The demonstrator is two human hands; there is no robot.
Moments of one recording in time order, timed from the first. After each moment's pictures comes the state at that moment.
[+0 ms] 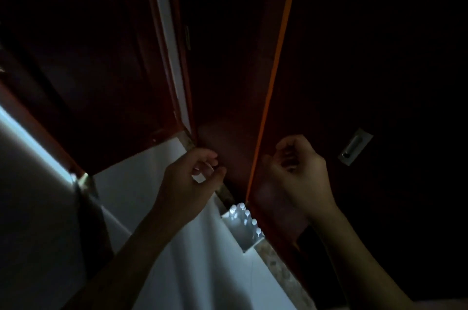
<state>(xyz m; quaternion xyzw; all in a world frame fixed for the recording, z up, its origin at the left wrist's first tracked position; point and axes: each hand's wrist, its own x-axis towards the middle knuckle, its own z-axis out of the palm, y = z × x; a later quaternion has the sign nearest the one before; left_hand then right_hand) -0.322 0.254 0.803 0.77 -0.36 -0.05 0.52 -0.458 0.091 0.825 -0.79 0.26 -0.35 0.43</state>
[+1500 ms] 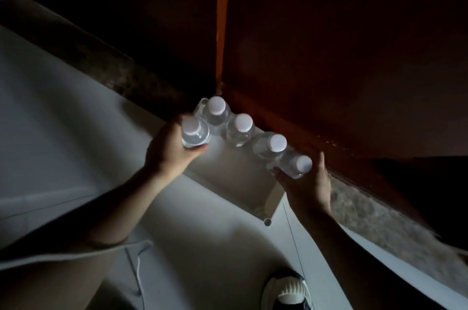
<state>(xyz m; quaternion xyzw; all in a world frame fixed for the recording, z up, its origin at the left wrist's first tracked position) -0.060 -0.055 -0.236 0.82 -0.46 -0.25 0.23 -0.329 -0.092 -0.200 -0.62 0.69 -0.15 0.33</state>
